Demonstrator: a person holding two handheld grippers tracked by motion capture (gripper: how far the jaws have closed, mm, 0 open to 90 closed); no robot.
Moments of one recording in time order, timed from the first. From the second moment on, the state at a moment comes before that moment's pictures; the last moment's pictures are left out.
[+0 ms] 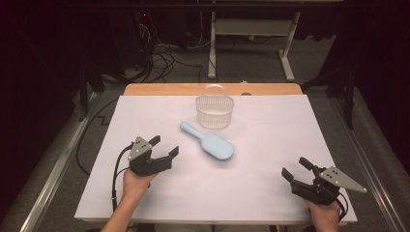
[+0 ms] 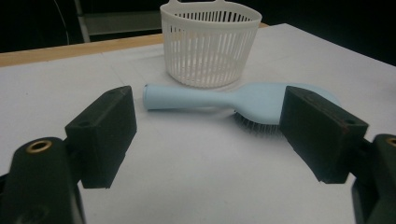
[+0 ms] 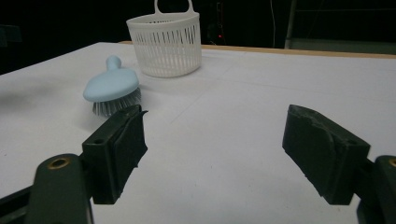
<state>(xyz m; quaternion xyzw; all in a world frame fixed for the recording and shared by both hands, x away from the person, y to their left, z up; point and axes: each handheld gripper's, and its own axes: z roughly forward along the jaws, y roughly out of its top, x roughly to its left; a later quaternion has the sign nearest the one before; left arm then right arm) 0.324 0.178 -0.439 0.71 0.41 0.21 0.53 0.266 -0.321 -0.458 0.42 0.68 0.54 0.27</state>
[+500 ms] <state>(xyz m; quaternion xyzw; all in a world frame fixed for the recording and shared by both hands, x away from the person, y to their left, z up) 0.339 0.164 -0.431 0.72 0.40 0.21 0.53 0.266 -0.321 -0.458 0.42 0.68 0.54 0.27</state>
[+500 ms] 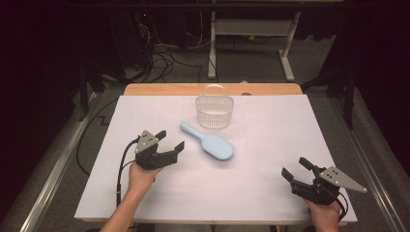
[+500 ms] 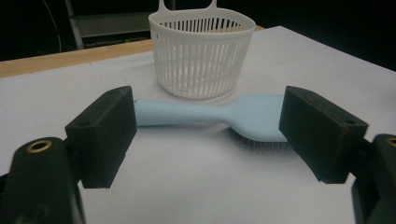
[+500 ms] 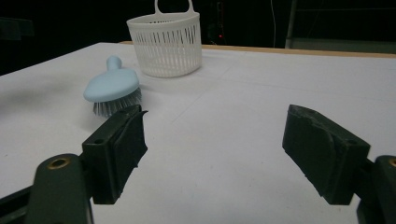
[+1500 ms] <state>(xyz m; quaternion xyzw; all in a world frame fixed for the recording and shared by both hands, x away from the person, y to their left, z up) 0.377 0.135 -0.410 0.74 0.40 0.19 0.51 0.267 -0.321 -0.458 0.42 0.68 0.54 0.27</state>
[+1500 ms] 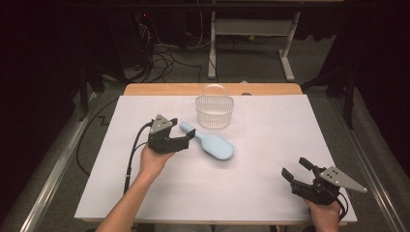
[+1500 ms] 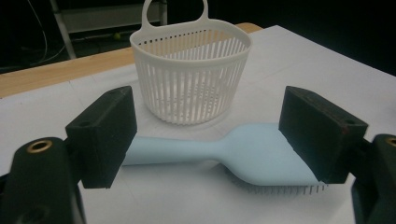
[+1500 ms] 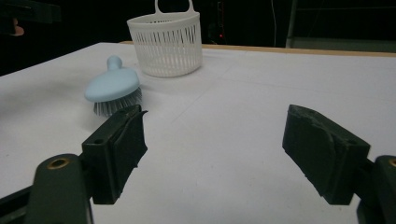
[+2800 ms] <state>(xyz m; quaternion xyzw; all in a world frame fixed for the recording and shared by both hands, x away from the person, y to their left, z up) 0.422 0.111 -0.383 0.81 0.40 0.16 0.40 0.267 -0.323 -0.458 0.42 0.68 0.54 0.27</state>
